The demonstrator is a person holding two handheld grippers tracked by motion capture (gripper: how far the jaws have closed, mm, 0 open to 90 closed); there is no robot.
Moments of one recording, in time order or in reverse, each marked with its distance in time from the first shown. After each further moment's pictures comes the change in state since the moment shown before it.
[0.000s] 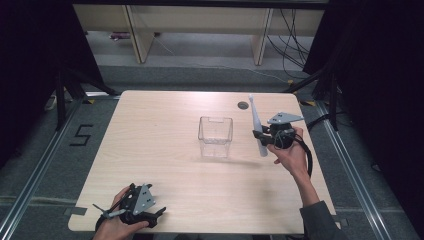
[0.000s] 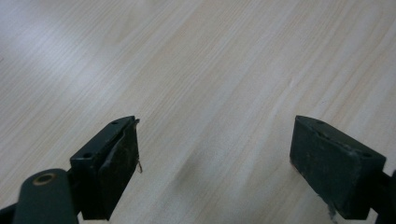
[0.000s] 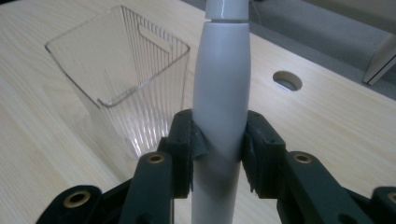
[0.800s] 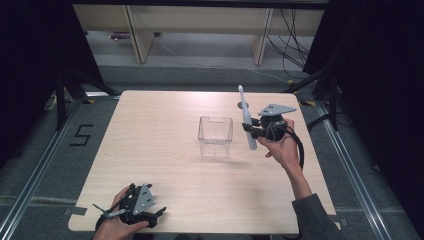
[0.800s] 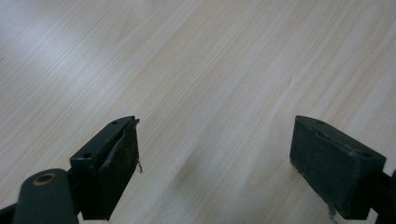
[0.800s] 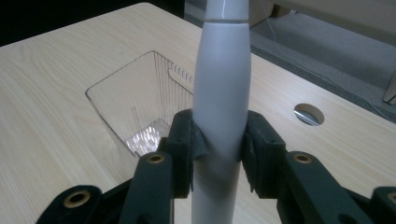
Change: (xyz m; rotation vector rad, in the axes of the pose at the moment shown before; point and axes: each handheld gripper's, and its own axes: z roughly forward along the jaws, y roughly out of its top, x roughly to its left) left arm 0.001 0.000 0.000 0.003 -0.009 0.001; right arm 0.015 0.032 0.006 -0.040 0.066 -0.015
